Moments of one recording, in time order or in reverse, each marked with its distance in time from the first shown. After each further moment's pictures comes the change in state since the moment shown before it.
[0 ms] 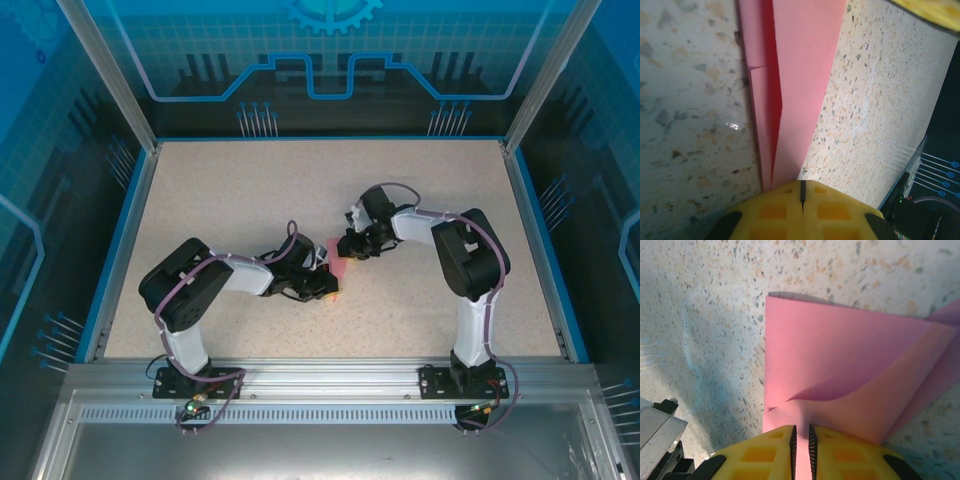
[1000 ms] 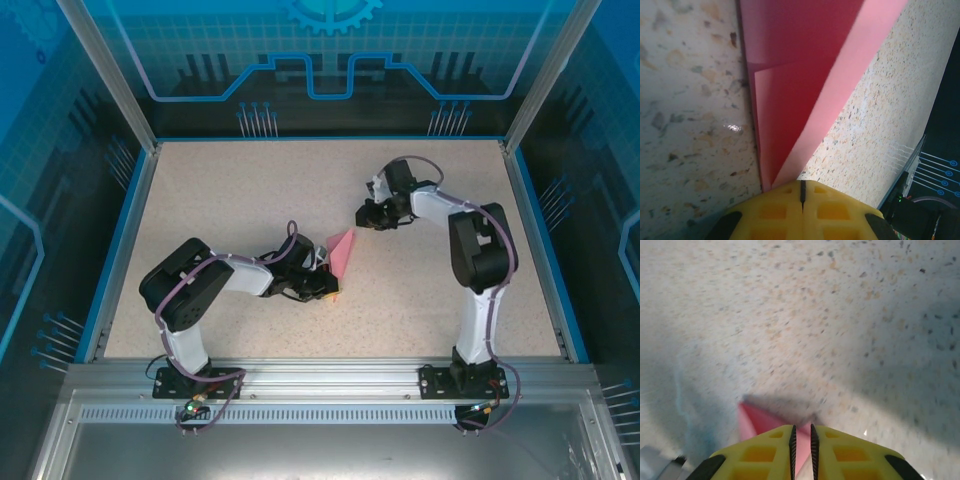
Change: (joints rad) left arm 0.000 0.004 -0.006 0.021 0.003 0.000; right arm -0.149 -0.014 0.154 -0.089 0.050 -0.071
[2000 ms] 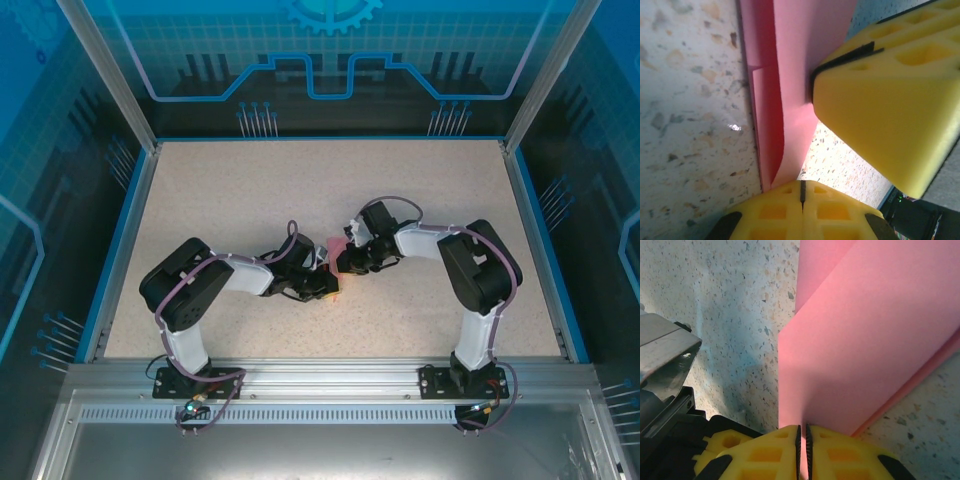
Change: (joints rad) left arm 0.000 0.000 0.008 -0.014 0.000 0.000; right arm 0.209 -0.109 -0.347 0.191 -0.105 0.119
